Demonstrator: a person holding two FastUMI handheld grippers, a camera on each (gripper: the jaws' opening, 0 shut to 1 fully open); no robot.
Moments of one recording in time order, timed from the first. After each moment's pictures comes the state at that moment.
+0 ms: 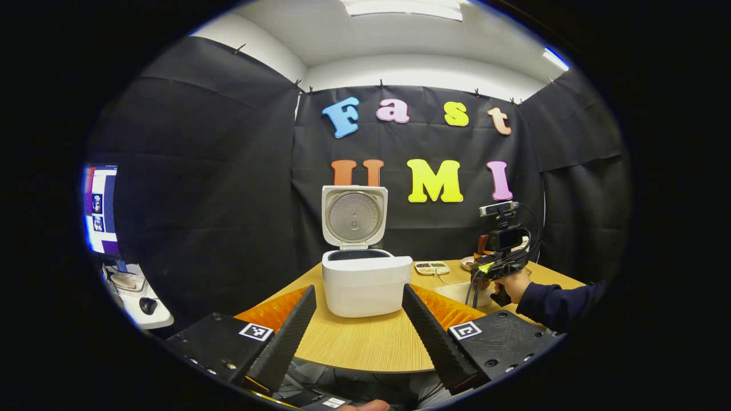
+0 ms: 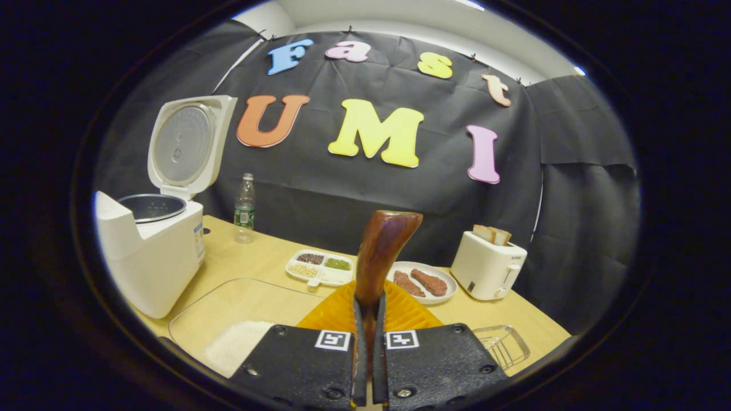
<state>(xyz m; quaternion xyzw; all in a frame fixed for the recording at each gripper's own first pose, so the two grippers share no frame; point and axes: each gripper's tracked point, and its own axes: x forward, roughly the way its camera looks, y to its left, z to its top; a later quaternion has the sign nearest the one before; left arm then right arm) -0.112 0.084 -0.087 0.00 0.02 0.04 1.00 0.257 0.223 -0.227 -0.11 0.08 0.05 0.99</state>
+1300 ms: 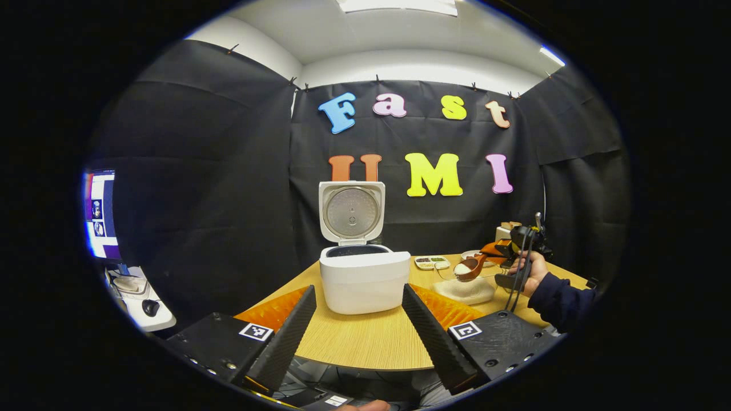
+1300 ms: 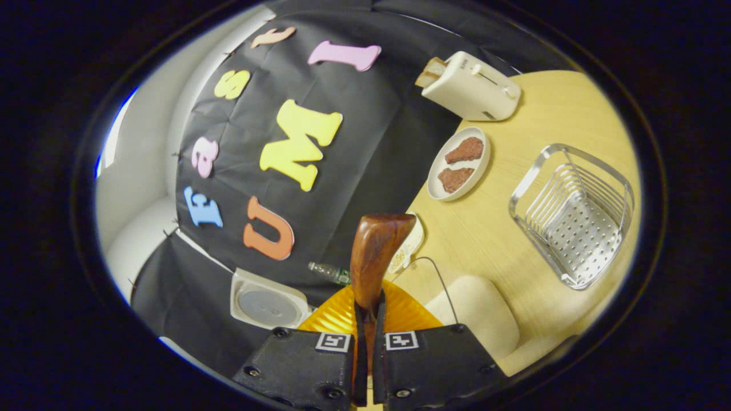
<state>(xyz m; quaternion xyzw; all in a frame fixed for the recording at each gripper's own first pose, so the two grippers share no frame) -0.110 0.077 -0.088 0.01 0.03 0.04 1.00 0.233 0.184 -0.205 0.55 0.20 0.17 0.80</state>
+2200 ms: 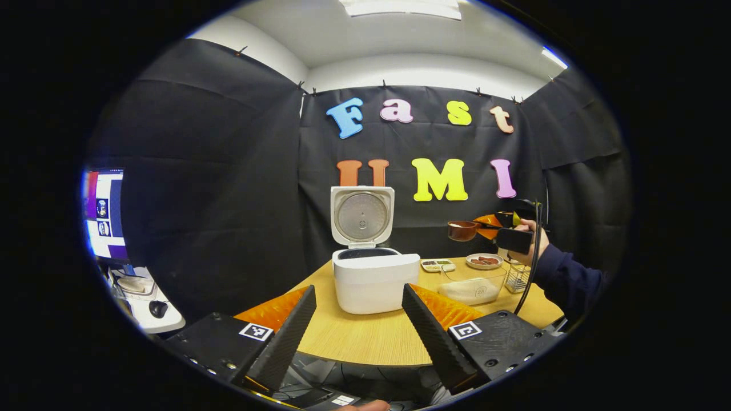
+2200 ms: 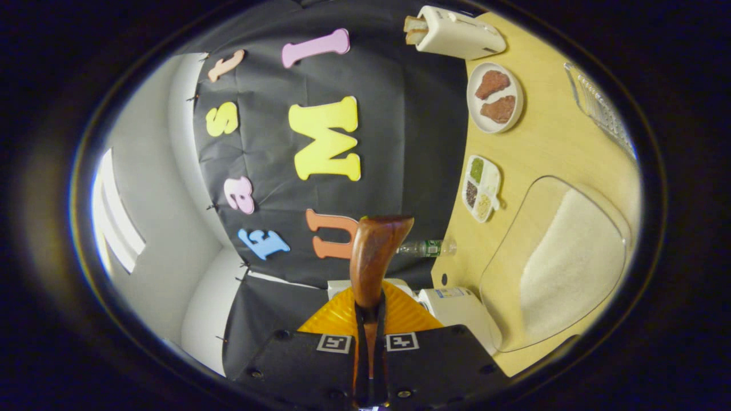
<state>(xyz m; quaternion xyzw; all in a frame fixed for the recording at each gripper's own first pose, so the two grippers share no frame) -0.136 0.106 -0.077 0.01 0.01 0.05 1.00 0.218 0.289 -0.087 0.65 0.23 0.27 0.67</state>
